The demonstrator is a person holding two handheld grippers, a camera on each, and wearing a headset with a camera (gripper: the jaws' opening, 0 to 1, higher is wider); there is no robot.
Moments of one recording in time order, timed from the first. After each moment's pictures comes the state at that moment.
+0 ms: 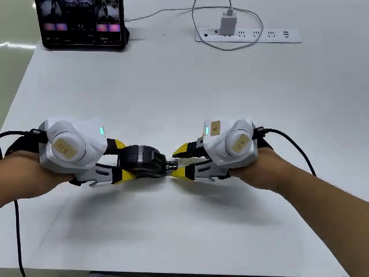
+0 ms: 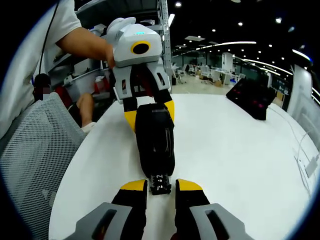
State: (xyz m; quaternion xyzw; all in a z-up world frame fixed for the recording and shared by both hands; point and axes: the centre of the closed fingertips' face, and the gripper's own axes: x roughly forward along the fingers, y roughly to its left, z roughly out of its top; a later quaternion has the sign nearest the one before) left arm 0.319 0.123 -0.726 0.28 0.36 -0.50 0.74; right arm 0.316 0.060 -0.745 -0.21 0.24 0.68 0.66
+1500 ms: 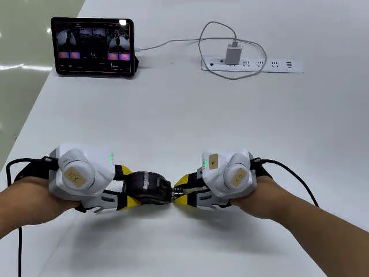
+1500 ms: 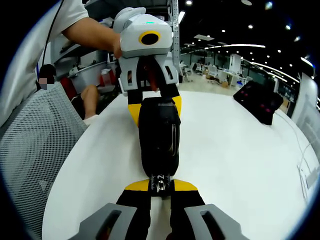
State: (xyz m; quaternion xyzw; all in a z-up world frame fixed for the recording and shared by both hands) left arm 0.320 0.125 -0.728 0.28 0.36 -0.50 0.74; right arm 0.314 0.063 -0.754 -0.23 0.23 0.69 0.64
